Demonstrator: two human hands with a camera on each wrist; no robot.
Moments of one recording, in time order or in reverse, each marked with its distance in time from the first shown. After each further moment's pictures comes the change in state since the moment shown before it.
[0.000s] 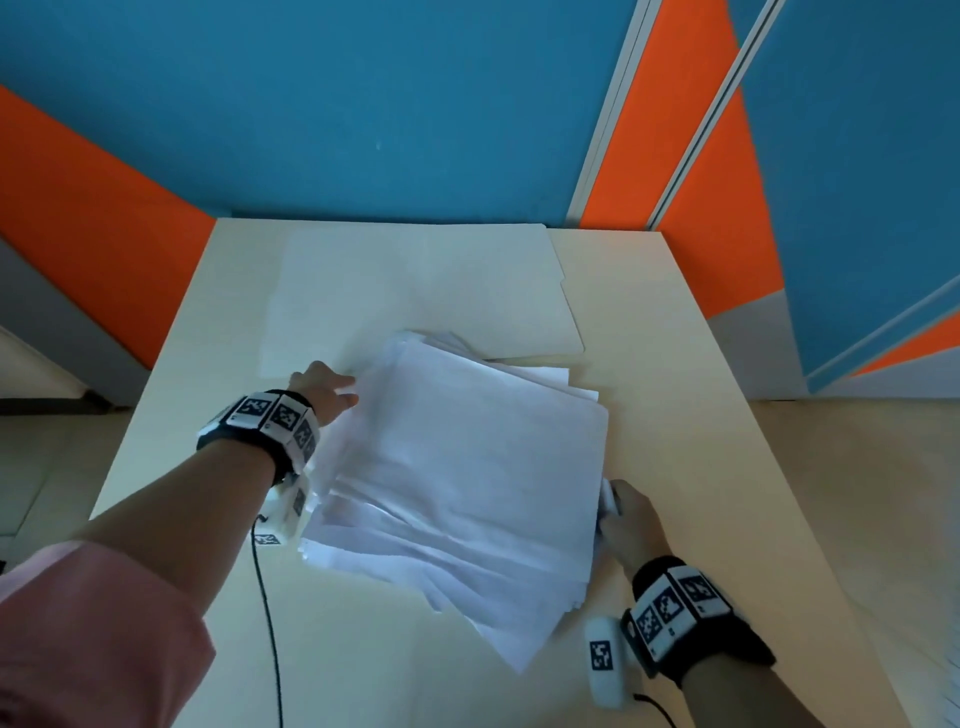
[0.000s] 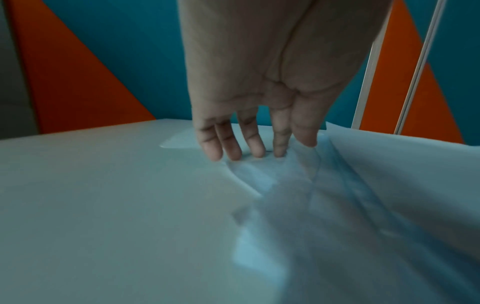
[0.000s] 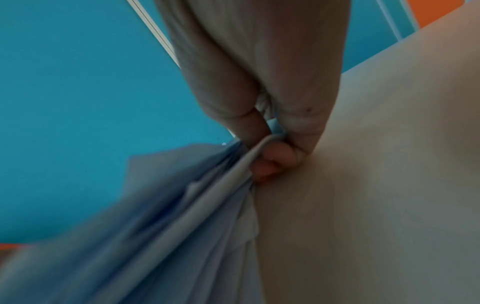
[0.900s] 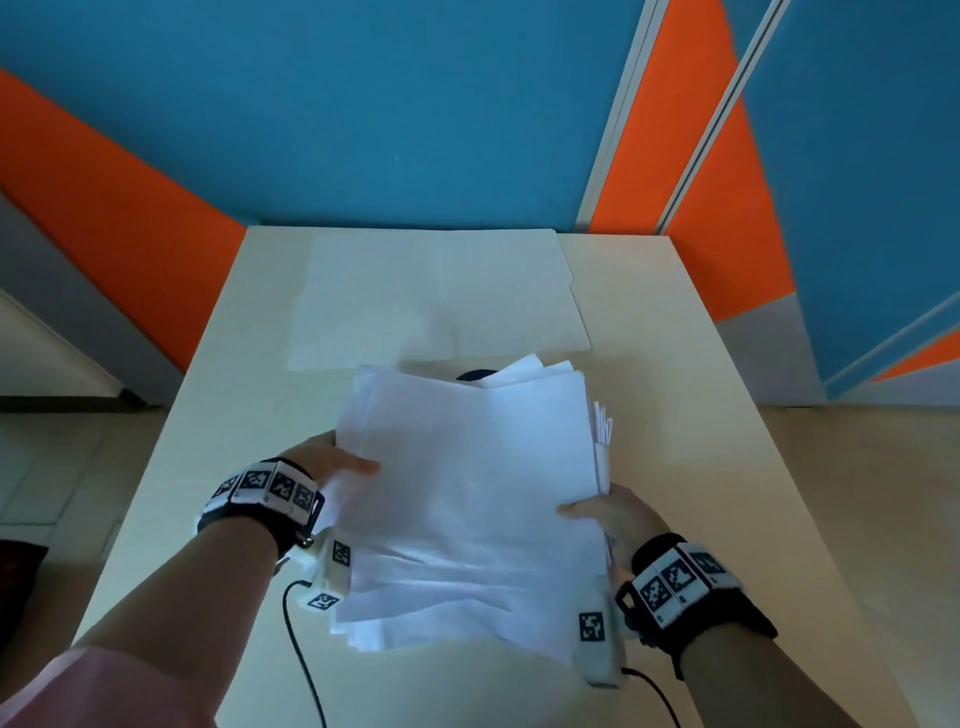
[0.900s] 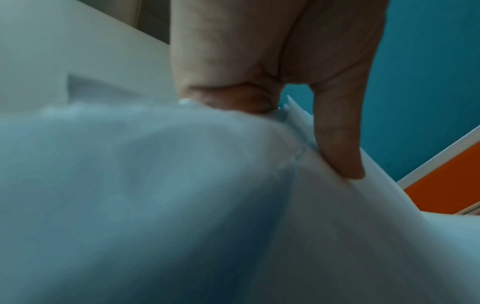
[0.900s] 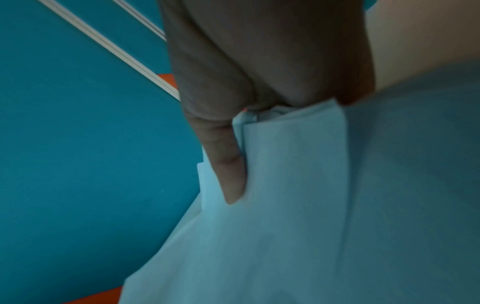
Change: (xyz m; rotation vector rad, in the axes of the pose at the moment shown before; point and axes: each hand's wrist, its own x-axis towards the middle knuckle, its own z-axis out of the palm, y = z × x) left_hand -0.032 -0.058 0.057 -0.846 -0.307 -0.152; right_hand -0.013 -0.015 -0.001 0.356 -0.306 0.208
